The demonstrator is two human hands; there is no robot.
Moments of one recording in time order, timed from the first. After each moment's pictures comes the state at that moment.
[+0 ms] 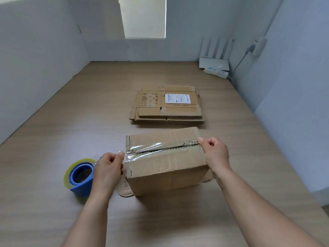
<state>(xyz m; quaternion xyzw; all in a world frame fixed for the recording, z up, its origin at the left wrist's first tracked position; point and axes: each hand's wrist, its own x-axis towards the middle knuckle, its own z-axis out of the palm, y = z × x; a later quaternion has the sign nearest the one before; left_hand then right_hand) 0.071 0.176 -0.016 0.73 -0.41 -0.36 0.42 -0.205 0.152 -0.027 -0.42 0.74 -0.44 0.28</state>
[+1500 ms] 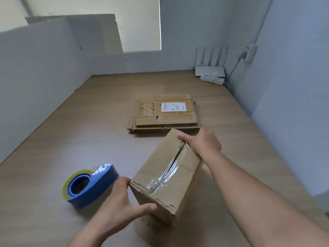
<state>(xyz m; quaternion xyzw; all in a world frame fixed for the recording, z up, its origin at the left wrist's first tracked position) 0.052 0.231 0.002 0.66 -0.62 -0.41 0.14 -0.211 0.095 0.004 -0.47 0.85 -0.15 0.19</state>
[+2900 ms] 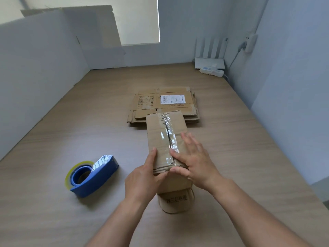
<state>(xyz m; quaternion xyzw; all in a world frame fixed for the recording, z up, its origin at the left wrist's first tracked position) -0.013 0.211 -0.018 0.69 -0.69 -0.18 0.11 -0.200 0.193 -0.018 -0.80 0.56 -0.15 0.14</state>
